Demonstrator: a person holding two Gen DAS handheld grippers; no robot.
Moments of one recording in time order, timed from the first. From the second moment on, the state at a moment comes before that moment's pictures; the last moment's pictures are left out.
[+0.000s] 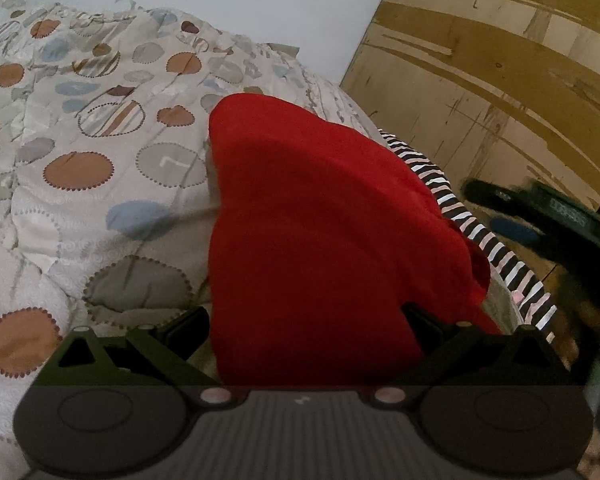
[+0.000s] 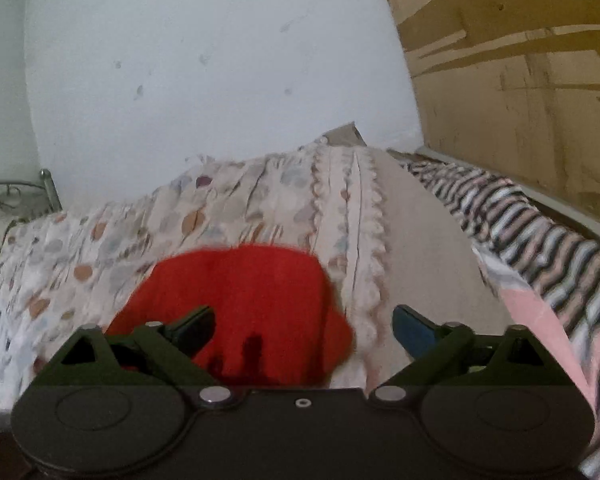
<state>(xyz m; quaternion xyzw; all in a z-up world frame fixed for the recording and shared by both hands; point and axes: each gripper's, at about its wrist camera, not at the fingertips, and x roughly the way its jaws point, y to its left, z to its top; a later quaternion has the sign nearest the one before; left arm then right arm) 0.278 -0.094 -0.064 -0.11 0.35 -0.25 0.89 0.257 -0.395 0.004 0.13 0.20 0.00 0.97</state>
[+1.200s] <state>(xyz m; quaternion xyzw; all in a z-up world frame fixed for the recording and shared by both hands) 0.275 -0.092 -0.067 -0.13 0.35 -0.24 0.89 0.309 -0.398 -0.054 0.13 0.25 -0.01 0.96</state>
